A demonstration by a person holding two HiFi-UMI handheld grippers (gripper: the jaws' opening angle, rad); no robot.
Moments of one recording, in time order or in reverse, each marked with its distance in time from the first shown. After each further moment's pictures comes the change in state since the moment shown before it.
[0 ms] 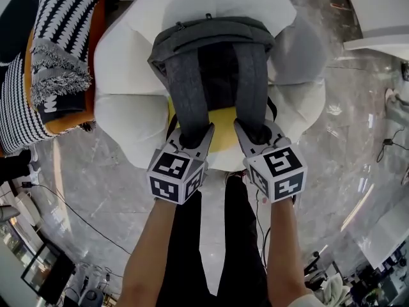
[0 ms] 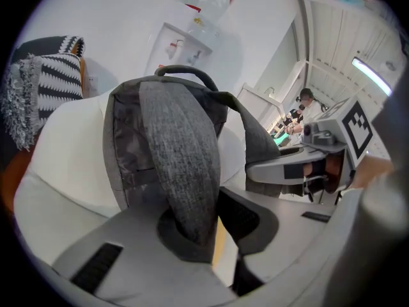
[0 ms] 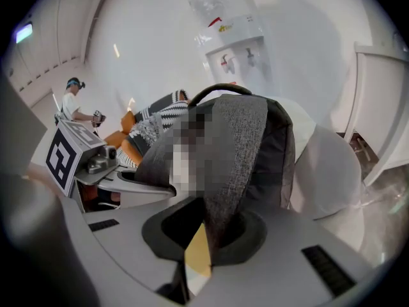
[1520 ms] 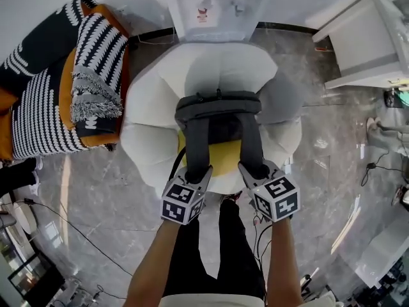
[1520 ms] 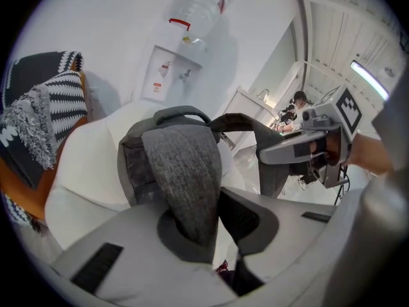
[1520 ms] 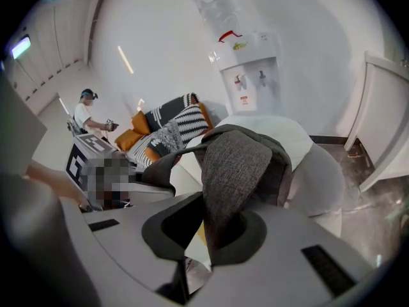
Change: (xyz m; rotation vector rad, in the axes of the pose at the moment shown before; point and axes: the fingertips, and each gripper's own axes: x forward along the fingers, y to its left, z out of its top) left arm -0.088 -0.038 0.027 -0.011 0.048 -0.022; right arm -0.094 0.046 0.045 -0.011 0.108 0.060
